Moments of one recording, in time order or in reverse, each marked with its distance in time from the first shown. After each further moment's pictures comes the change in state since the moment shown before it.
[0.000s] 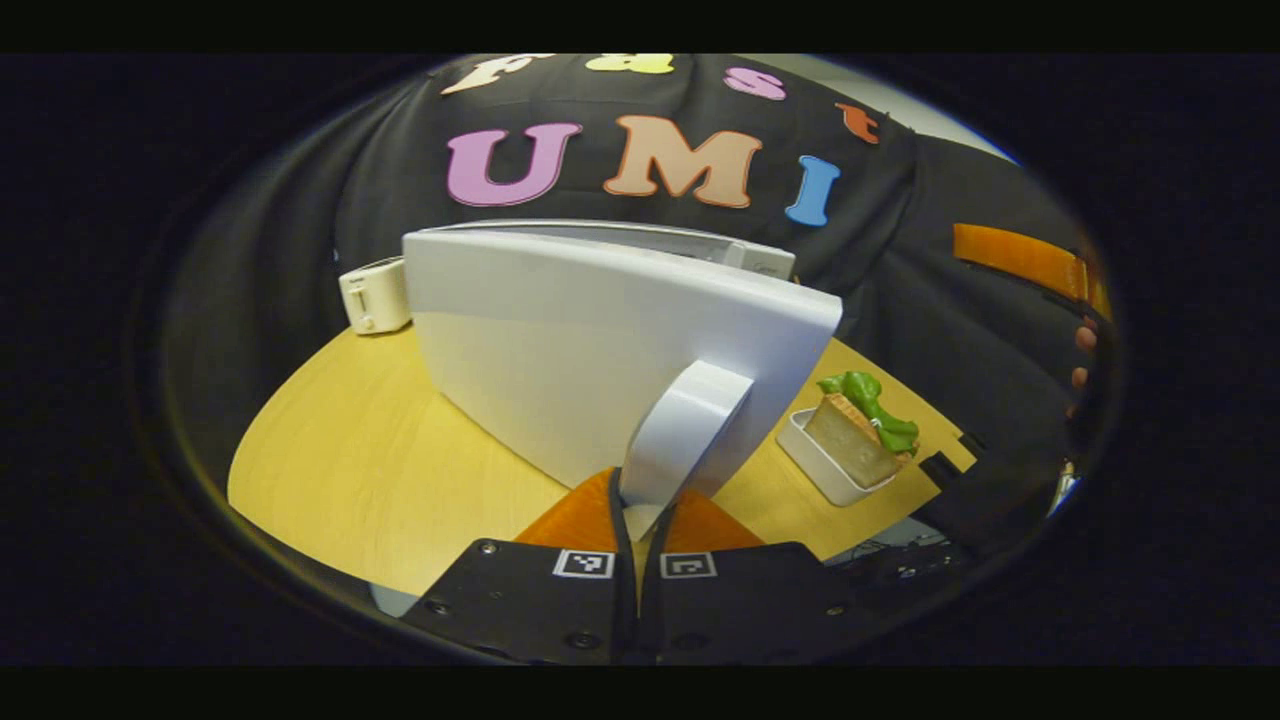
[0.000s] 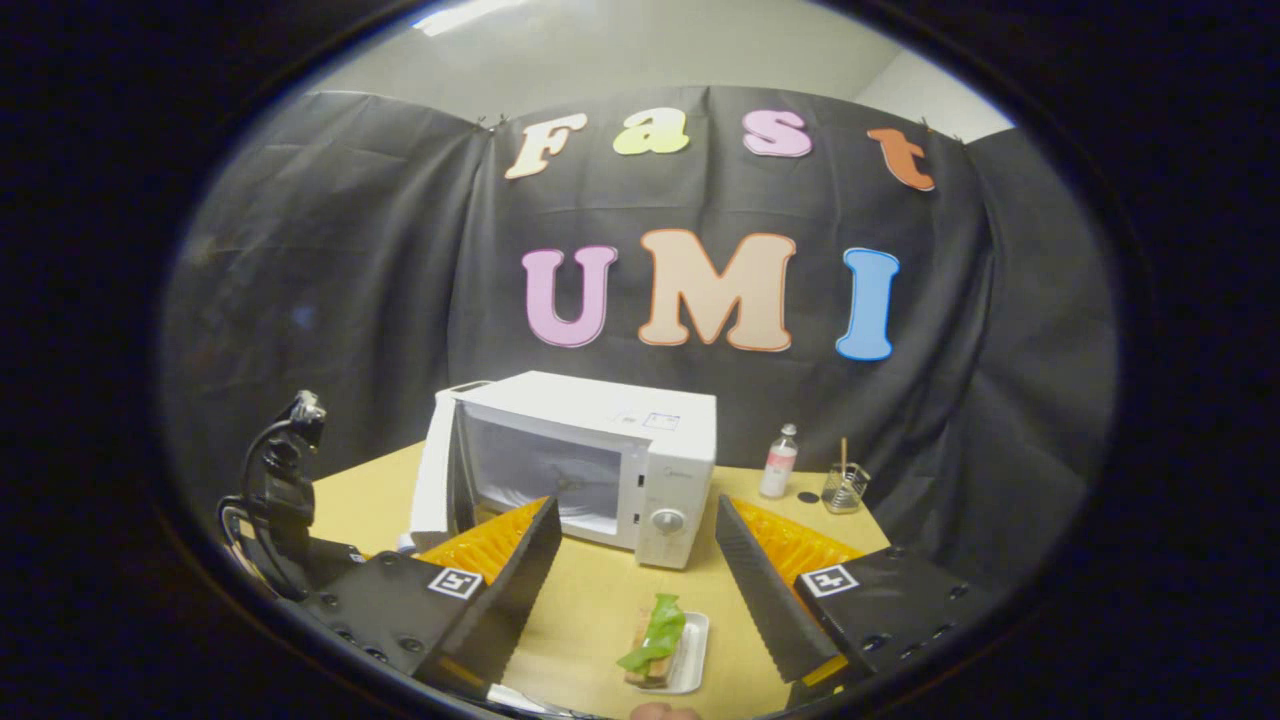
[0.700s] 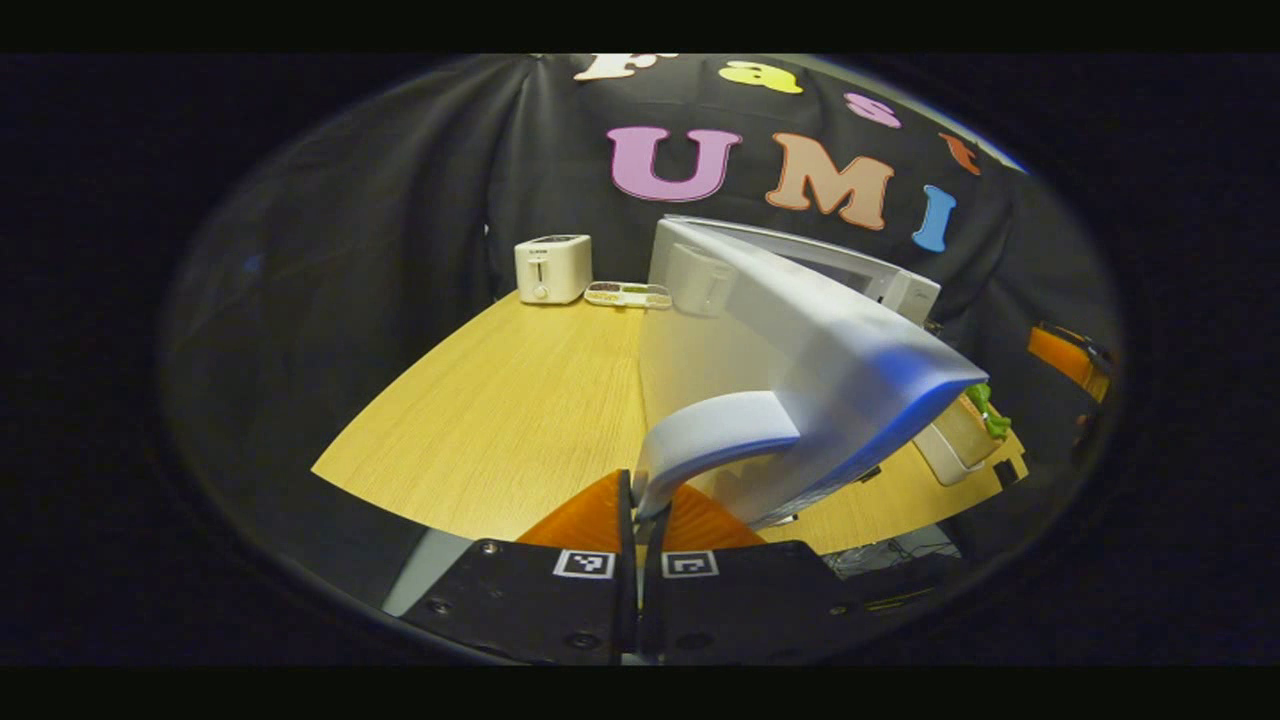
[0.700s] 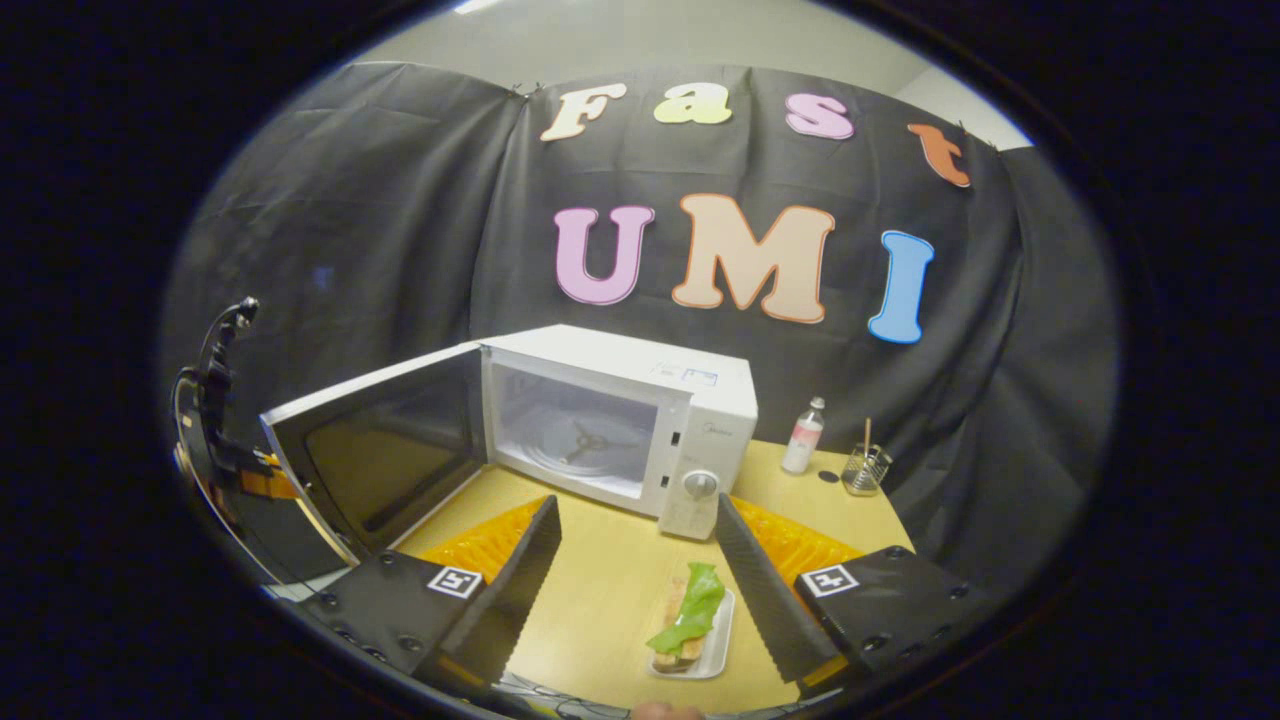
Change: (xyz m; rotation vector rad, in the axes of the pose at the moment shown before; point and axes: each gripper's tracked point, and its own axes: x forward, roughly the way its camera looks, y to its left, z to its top) left arm -0.072 0.150 -0.022 -0.144 0.009 0.205; right arm 0.005 0.021 -0.058 -0.074 0.099 0.017
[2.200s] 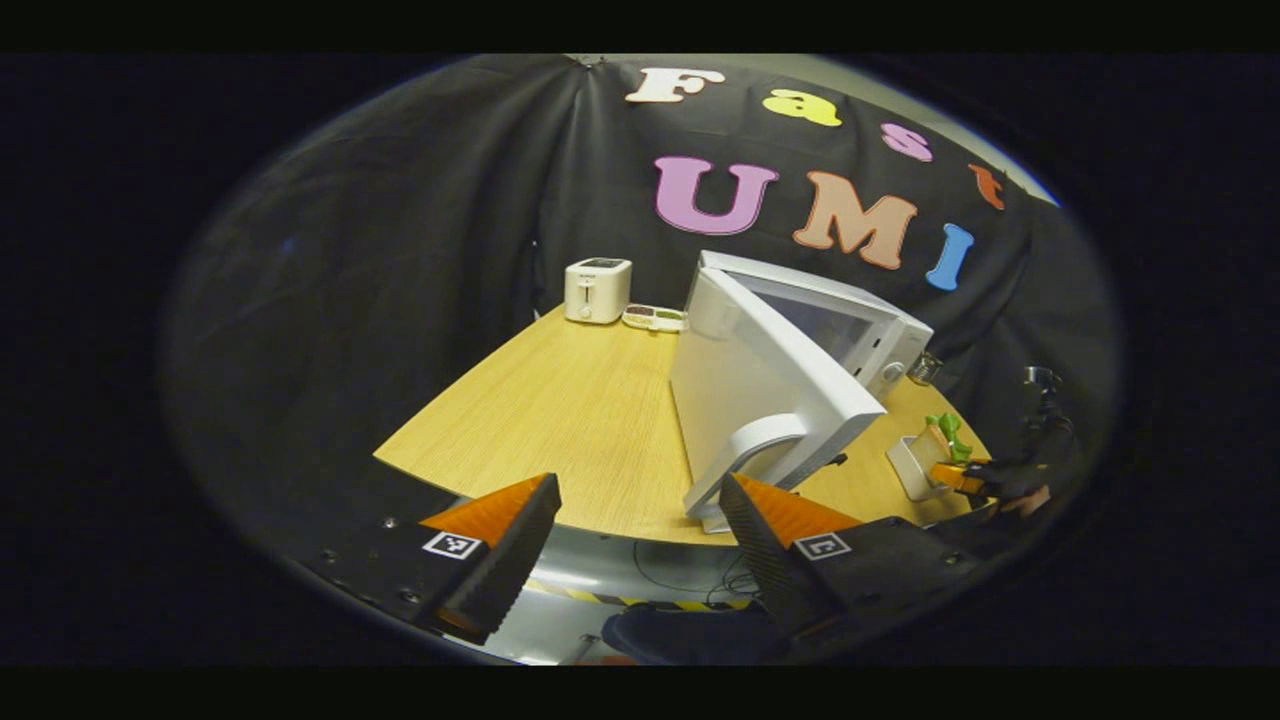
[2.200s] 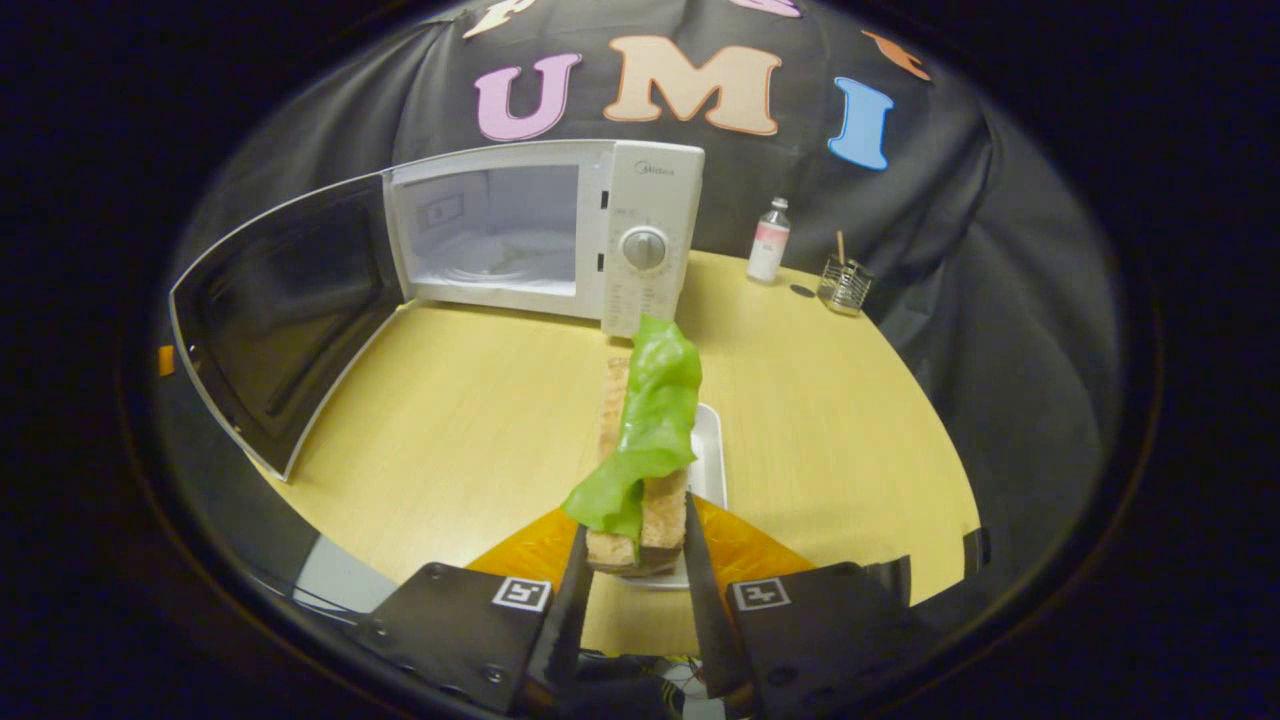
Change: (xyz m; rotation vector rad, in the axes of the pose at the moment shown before) left arm -0.084 0.013 0.018 -0.086 -0.069 0.083; right arm 0.018 -0.034 -0.192 0.085 0.461 -0.130
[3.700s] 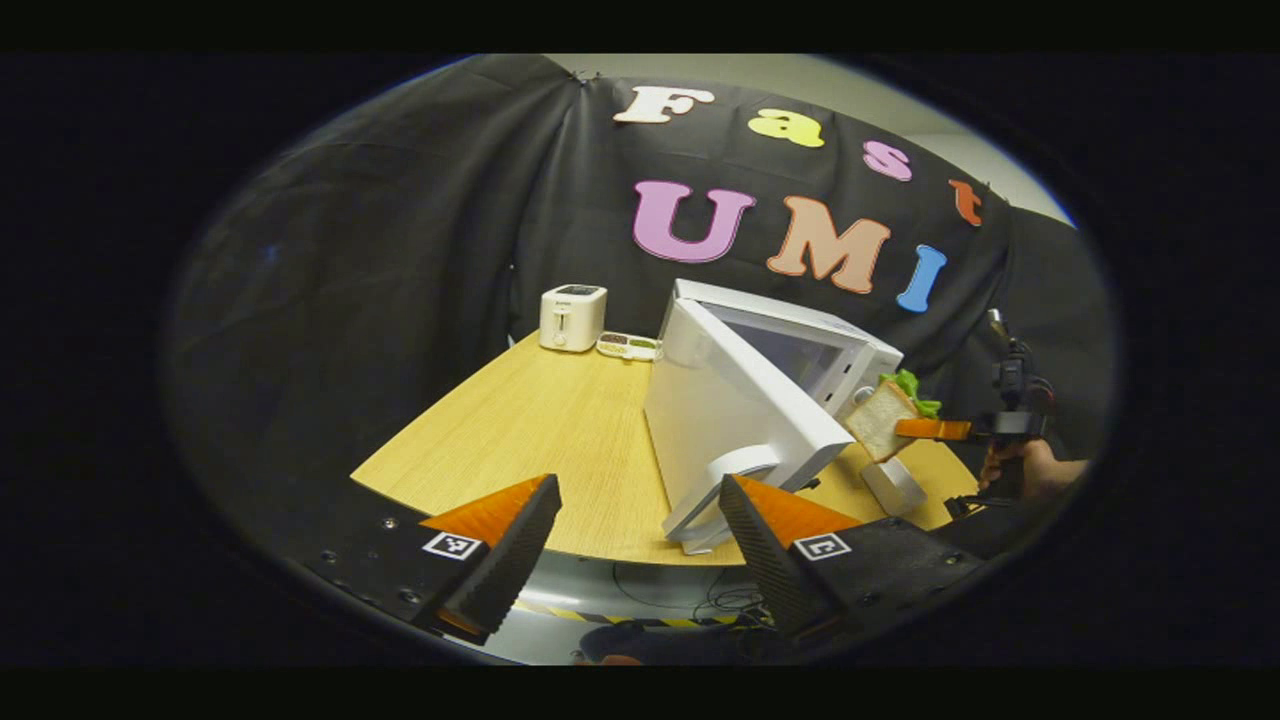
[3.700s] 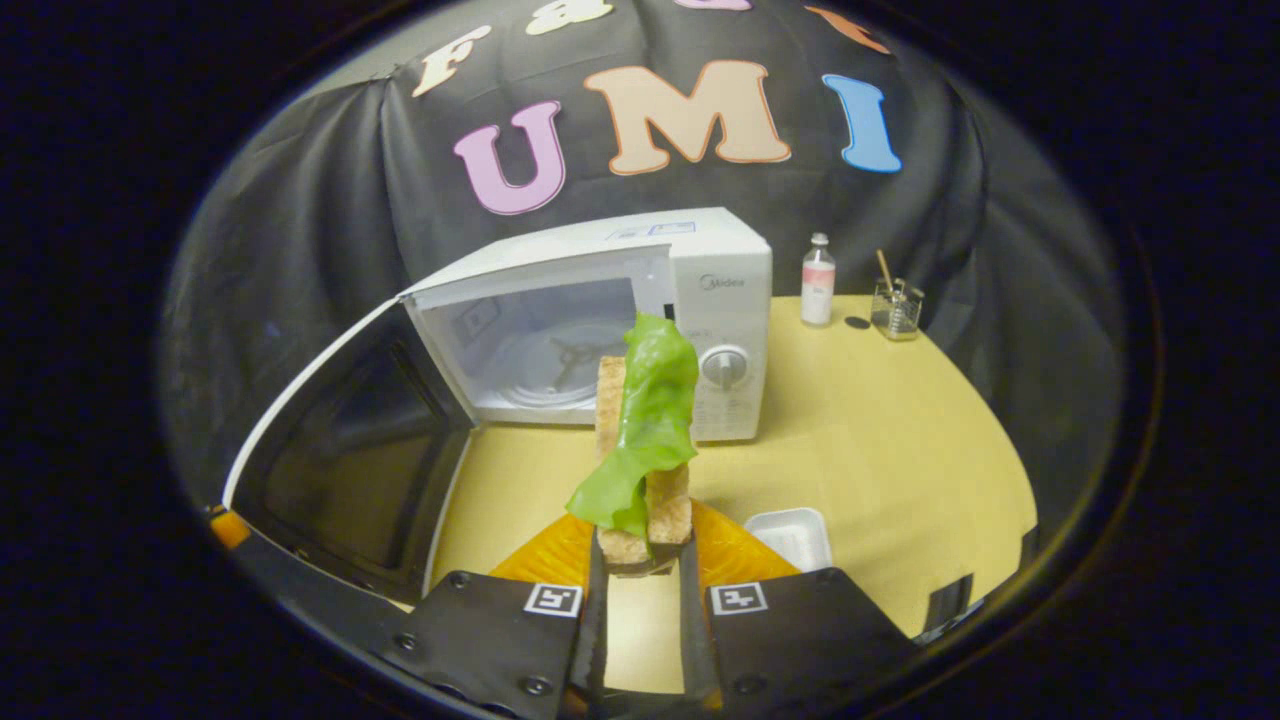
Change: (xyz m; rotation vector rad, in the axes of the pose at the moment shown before) left arm -0.002 -0.008 0.024 0.002 -0.100 -0.095; right arm 0.005 0.086 0.125 0.256 -0.085 0.163
